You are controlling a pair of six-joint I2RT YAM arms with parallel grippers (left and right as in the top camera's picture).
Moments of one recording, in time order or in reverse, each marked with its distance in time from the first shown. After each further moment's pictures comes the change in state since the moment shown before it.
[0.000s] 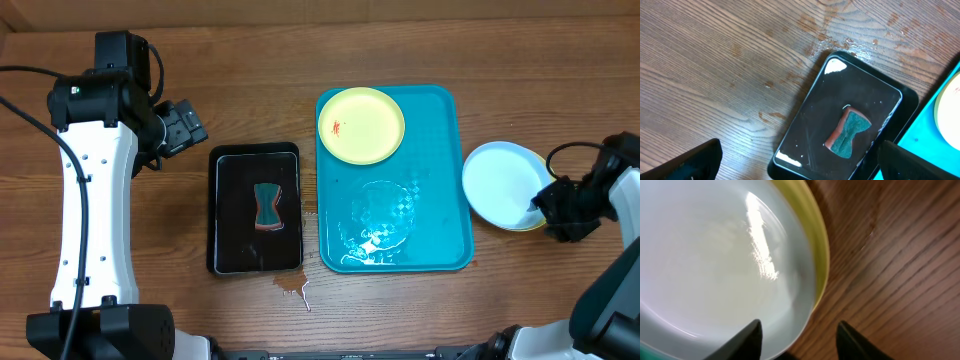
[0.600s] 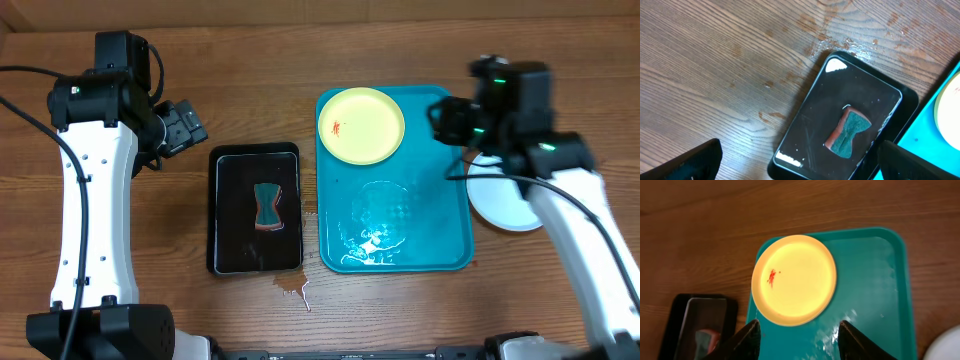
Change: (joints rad) left arm 0.000 0.000 0.000 0.000 0.000 0.000; right arm 0.649 -0.207 0.132 0.447 -0.061 -0.220
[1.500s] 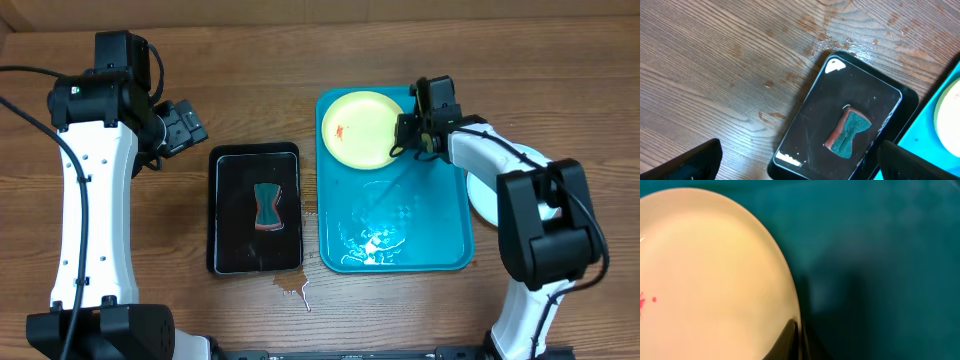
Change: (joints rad) left arm 0.000 0.000 0.000 0.000 0.000 0.000; right arm 0.069 0.583 0.025 0.297 0.172 0.008
